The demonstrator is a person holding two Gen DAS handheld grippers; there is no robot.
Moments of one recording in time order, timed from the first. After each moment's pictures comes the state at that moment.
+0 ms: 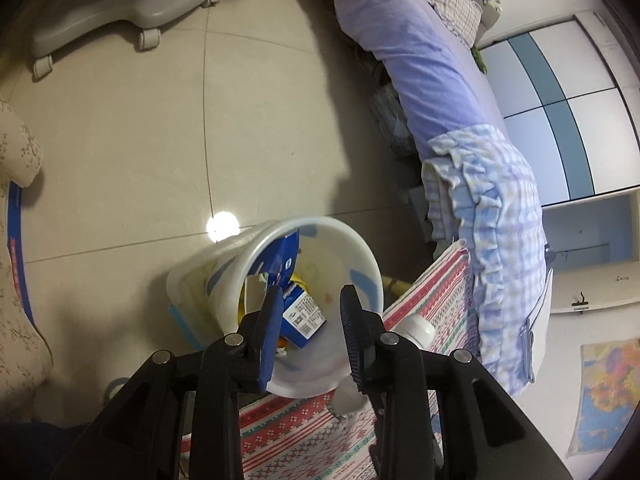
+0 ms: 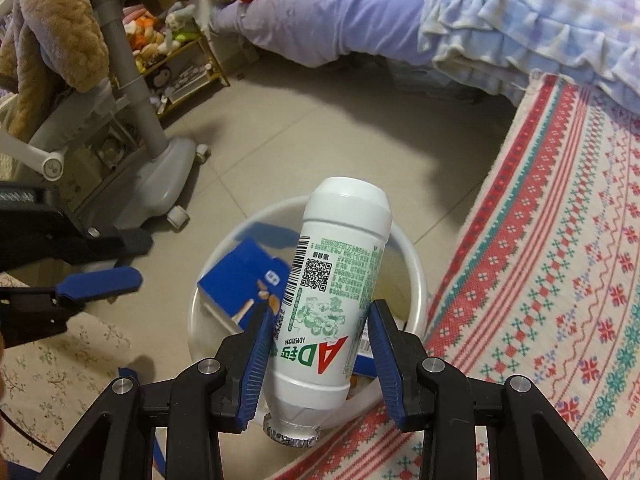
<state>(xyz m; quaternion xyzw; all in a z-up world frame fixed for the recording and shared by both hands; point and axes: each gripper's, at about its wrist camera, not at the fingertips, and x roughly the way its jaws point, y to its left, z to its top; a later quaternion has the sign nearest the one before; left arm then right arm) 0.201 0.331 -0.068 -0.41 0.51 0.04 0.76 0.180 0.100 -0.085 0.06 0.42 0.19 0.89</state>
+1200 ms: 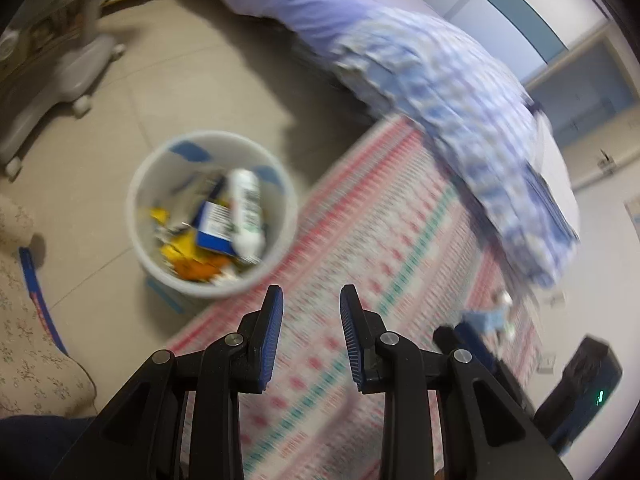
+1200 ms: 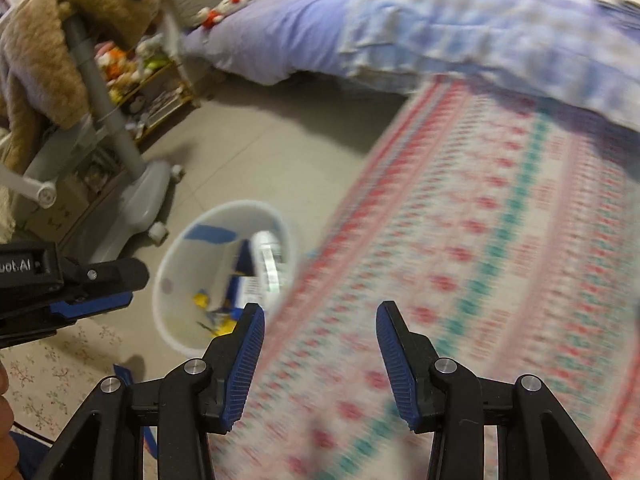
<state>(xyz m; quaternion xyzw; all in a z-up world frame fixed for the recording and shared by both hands) 0.149 0.138 -0.014 -0.20 0.55 -0.05 0.81 0.117 -0.047 -0.045 0.10 0.42 0.13 0.89</state>
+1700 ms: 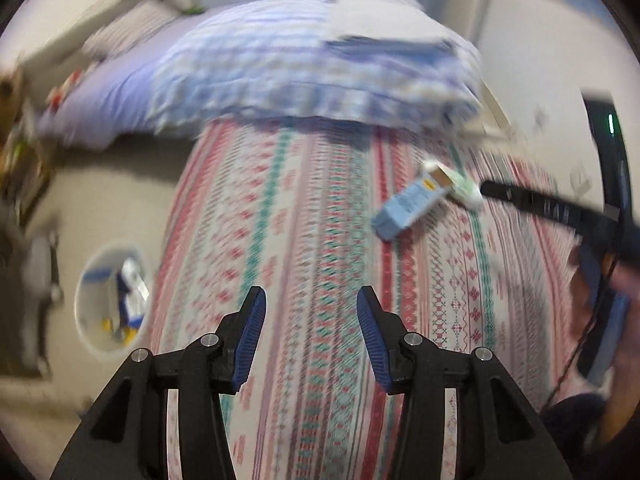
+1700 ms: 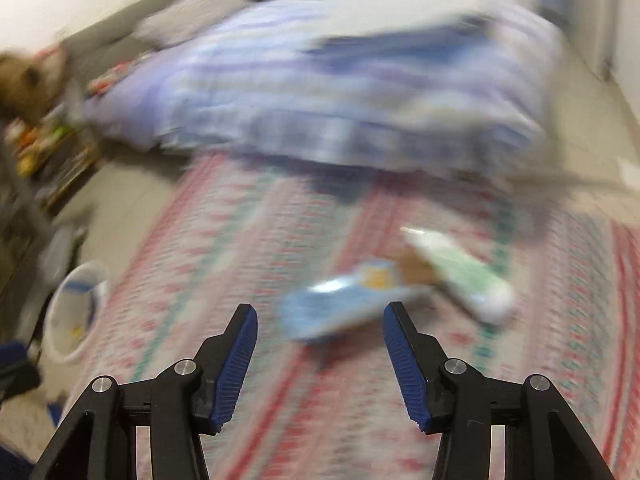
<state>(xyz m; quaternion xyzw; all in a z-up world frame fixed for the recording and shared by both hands) 0.080 -0.092 0.008 0.14 0.48 -0.19 0.85 0.065 -0.290 -0.015 0.13 0.40 -0.03 0.91</state>
